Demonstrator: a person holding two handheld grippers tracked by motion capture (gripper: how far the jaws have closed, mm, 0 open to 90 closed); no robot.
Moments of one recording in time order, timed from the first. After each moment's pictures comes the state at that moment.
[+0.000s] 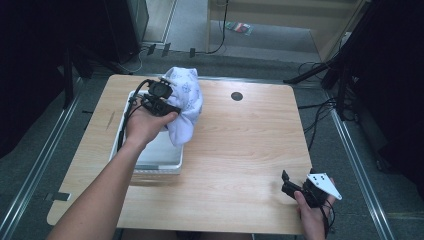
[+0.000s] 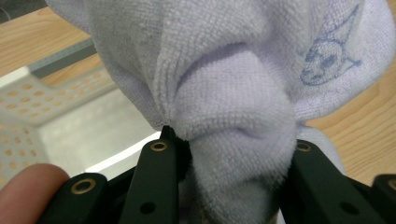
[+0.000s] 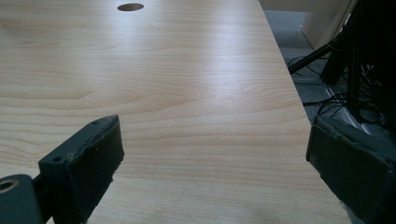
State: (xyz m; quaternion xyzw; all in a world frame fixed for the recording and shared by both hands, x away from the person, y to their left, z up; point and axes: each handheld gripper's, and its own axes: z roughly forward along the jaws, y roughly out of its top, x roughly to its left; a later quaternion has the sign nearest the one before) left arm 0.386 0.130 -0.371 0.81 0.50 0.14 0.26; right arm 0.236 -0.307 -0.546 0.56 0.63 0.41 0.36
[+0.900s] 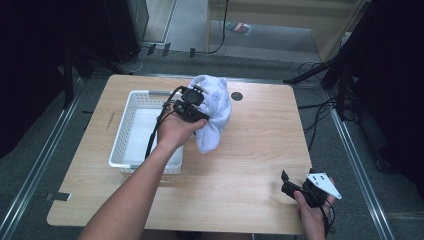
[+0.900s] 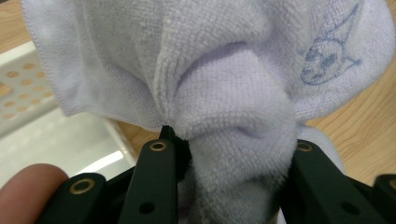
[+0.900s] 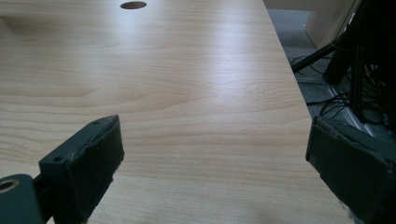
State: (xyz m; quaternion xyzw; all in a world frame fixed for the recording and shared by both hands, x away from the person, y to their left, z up) left arm 0.392 0.057 -0.392 0.83 0.47 0.11 0.27; right arm 0.237 -0.307 -0.546 0.56 0.63 0.41 0.35
